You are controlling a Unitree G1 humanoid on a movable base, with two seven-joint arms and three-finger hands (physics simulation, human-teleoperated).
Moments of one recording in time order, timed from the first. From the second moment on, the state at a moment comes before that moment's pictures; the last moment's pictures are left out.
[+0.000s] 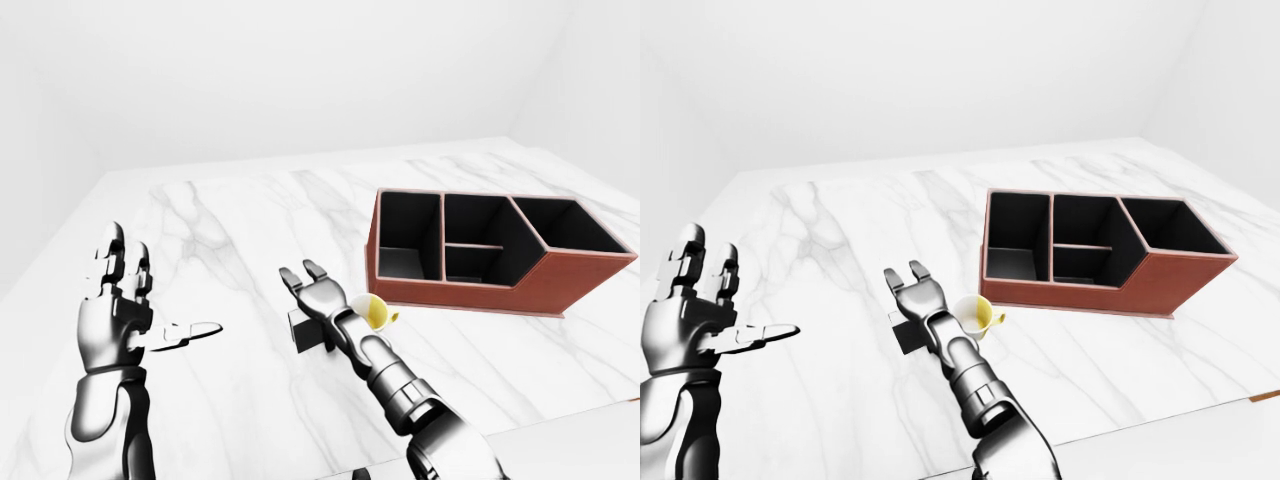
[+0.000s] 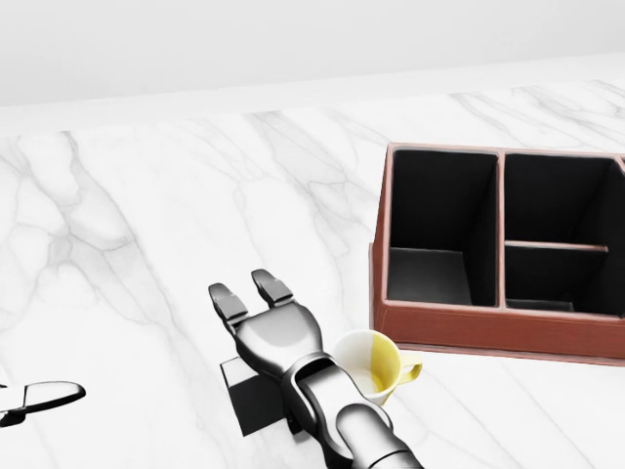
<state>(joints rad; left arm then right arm) 0.10 0.09 0.44 -0.43 -0.21 0.09 -0.19 -0.57 0.16 0.27 0.85 -1.42 -0.09 -0.06</state>
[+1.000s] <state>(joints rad) 0.11 0.09 0.44 -0.39 -0.23 0.09 -0.21 -0.65 0.17 0.25 1.00 -1.44 -0.09 -0.13</state>
